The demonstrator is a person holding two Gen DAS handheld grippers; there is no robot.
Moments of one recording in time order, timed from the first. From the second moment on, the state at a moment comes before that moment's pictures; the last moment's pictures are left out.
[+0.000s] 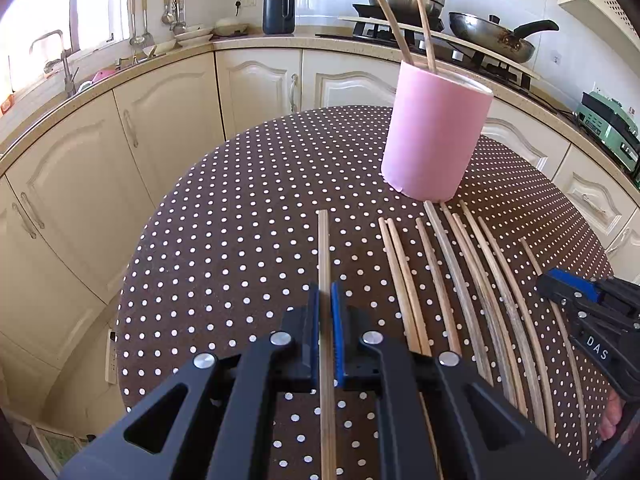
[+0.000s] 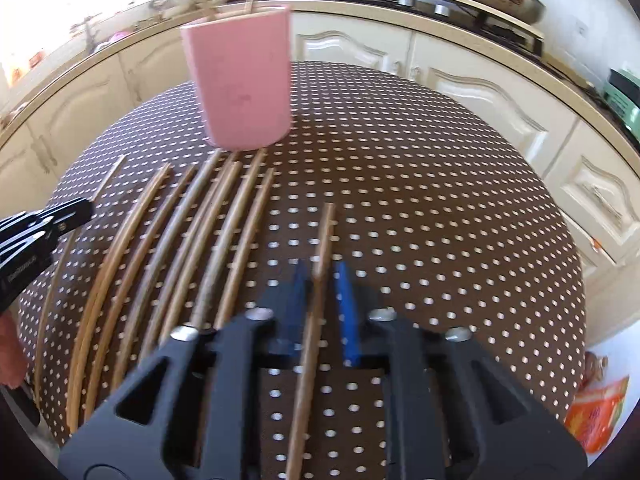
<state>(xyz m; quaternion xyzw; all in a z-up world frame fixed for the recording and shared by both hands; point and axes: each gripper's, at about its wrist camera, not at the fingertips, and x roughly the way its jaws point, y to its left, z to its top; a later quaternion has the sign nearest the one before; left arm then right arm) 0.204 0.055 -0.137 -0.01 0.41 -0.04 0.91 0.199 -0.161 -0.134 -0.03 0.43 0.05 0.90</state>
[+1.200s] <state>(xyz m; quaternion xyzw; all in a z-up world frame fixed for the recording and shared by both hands) 0.191 0.030 -0.038 -0.04 0.26 -0.09 0.96 0.177 -0.188 -0.021 0.08 0.28 0.08 0.95</state>
